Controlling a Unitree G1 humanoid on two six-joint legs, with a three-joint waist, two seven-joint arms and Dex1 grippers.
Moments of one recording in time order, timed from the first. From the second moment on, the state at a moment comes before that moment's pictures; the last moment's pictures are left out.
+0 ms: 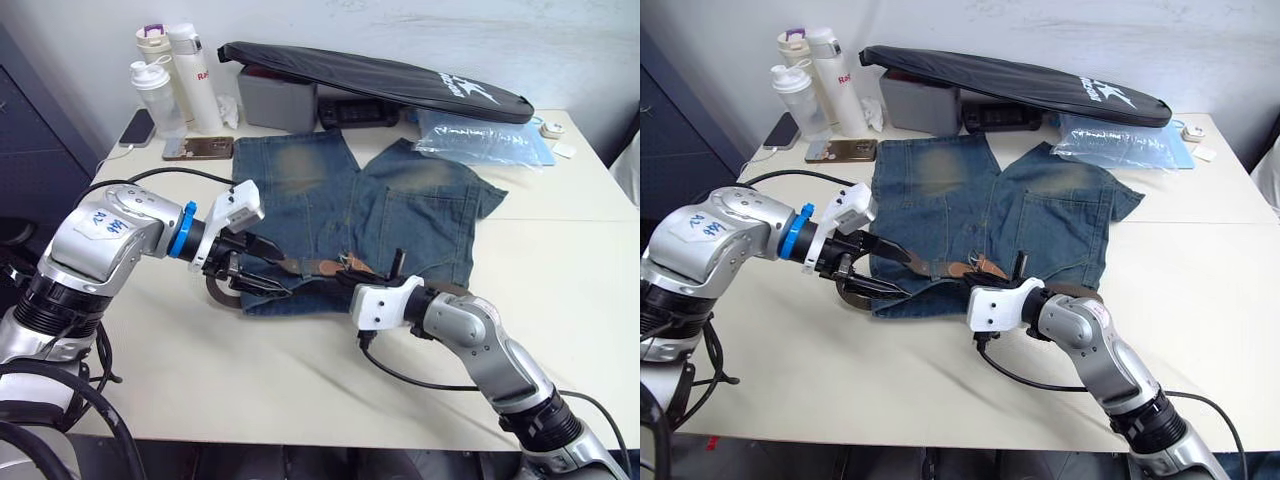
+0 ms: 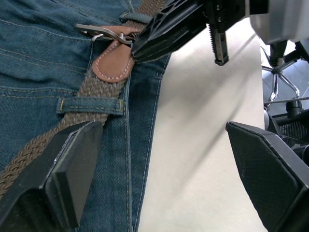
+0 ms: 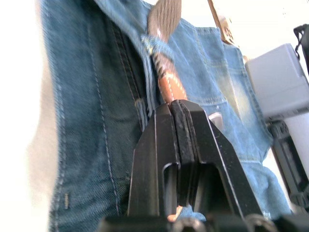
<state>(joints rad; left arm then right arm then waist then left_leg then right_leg) -0.85 0.88 -0.29 -0.11 -0.51 0.98 -1.19 -0.32 -0.54 0.34 -0.37 -0.37 0.03 0.68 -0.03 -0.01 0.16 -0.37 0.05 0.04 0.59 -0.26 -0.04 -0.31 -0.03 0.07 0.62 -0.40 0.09</state>
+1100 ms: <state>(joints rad) -0.74 0.92 -0.25 -0.18 -0.53 1.08 -1.18 -0.40 -0.57 0.43 -0.21 -0.41 -0.08 0.77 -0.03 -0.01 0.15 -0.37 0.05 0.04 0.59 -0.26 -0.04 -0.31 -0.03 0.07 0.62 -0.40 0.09</state>
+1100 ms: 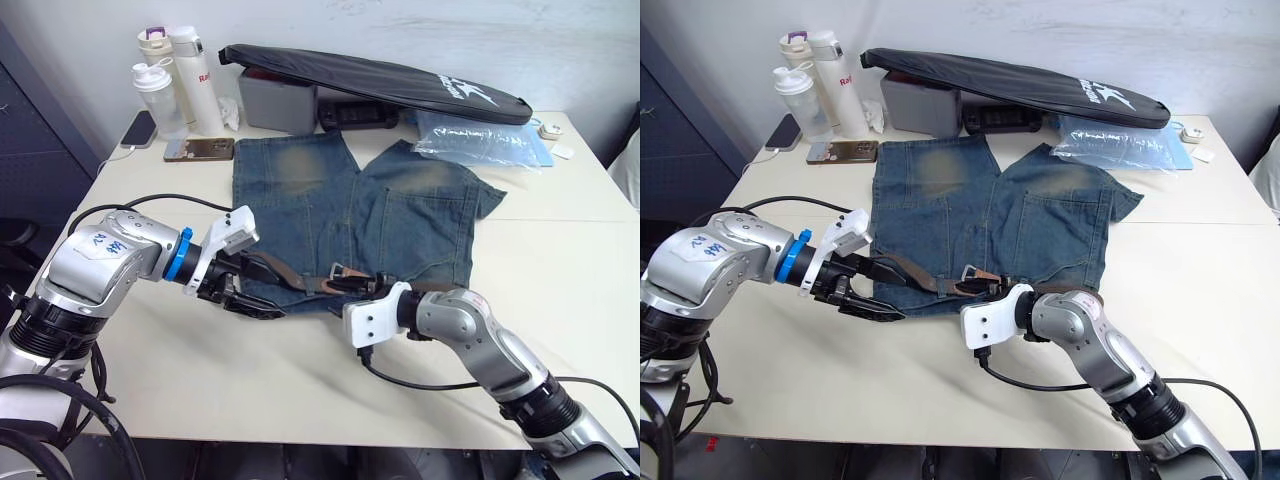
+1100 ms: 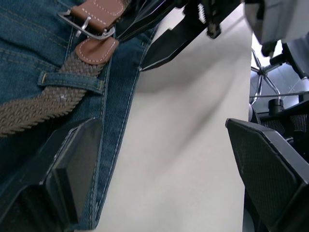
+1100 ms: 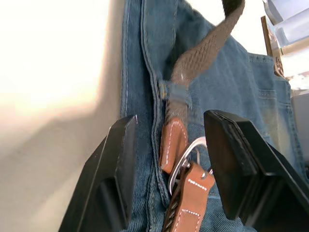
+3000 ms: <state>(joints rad) -0.76 0.88 -0.23 -0.18 -0.54 1.08 -1.16 -0.34 -0.56 0.40 -0.09 -0.55 -0.27 0.53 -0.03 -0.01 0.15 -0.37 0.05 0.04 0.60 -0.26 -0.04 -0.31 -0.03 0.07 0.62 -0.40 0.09</state>
